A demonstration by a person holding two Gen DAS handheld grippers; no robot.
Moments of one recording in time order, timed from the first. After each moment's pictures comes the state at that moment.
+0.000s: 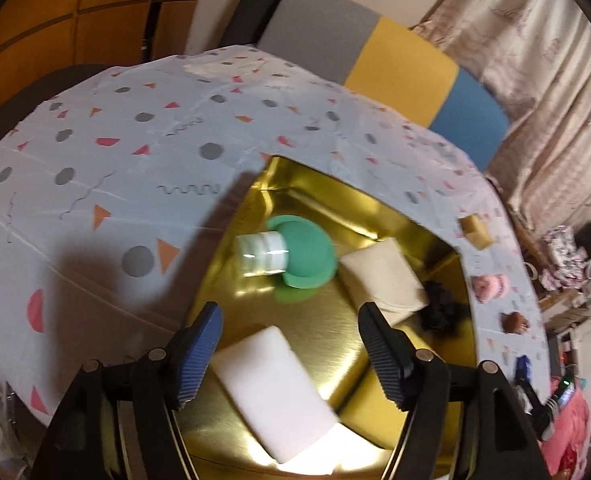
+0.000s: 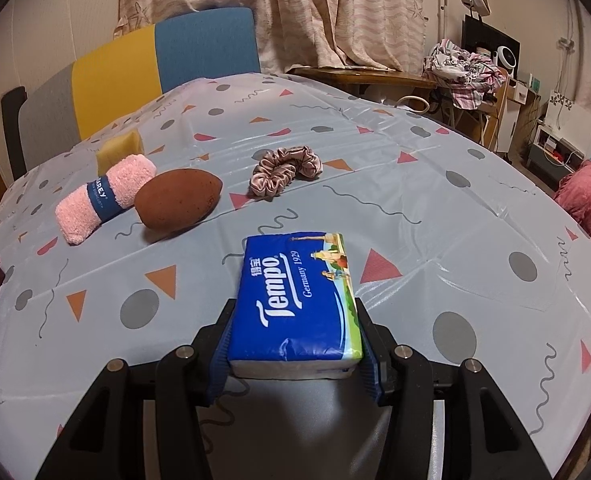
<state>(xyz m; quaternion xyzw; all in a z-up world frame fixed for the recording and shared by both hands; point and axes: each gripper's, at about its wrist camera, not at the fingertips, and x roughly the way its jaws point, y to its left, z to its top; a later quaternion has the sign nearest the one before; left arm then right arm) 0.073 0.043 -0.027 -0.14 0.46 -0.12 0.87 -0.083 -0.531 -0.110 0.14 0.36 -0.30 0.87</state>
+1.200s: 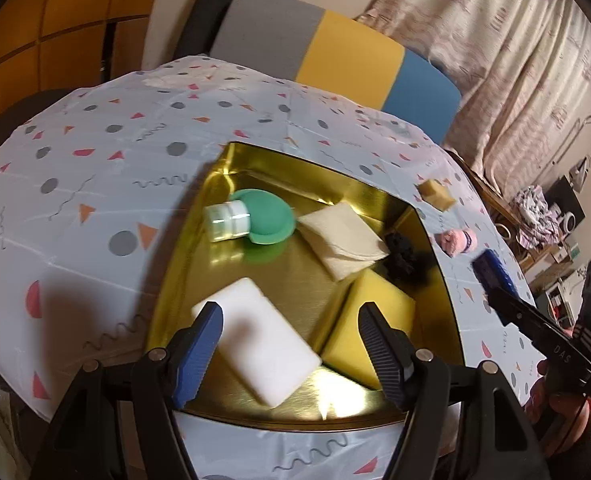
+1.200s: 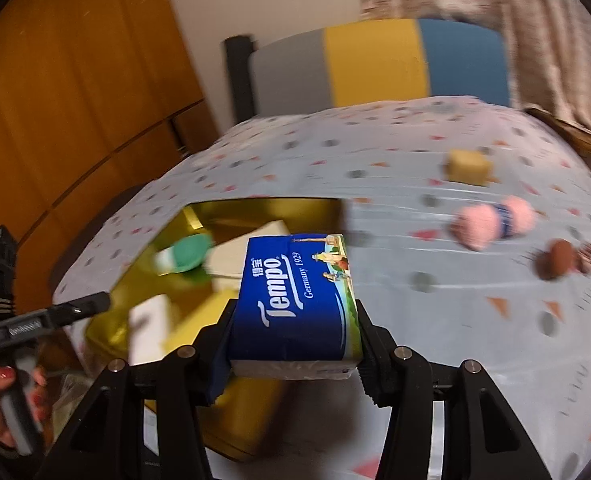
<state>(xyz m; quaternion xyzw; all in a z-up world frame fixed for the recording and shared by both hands) 0.025 0.045 -0.022 -0.10 0.44 -0.18 0.87 -0.018 -0.248 -0.010 0.10 0.37 0.08 0.92</state>
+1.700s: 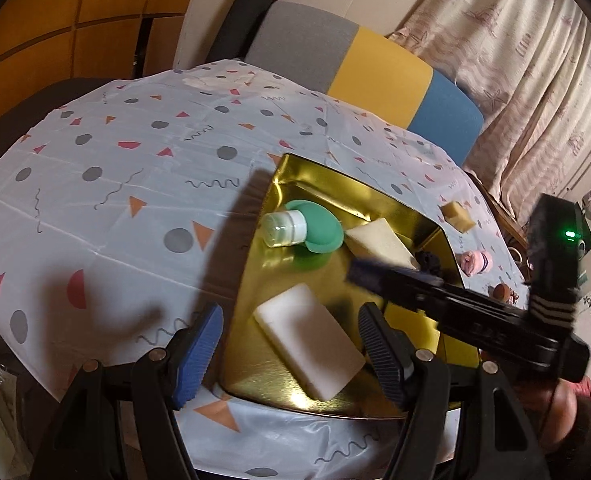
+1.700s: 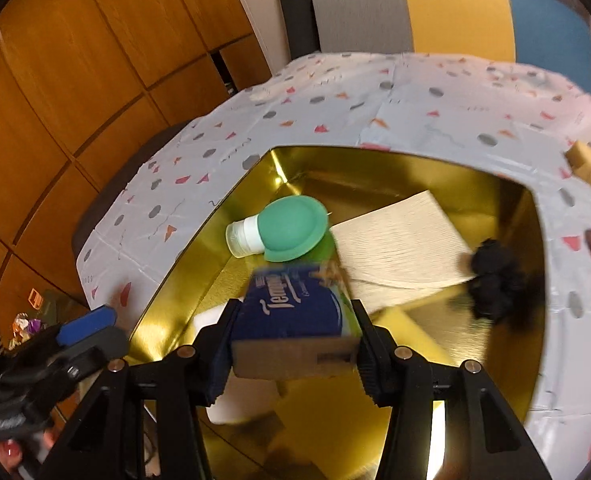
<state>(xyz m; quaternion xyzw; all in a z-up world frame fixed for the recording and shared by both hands) 0.021 0.091 -0.021 -0.13 0.43 -0.15 0.88 0.072 -0.127 -0.045 0.09 0.46 0.16 0.87</state>
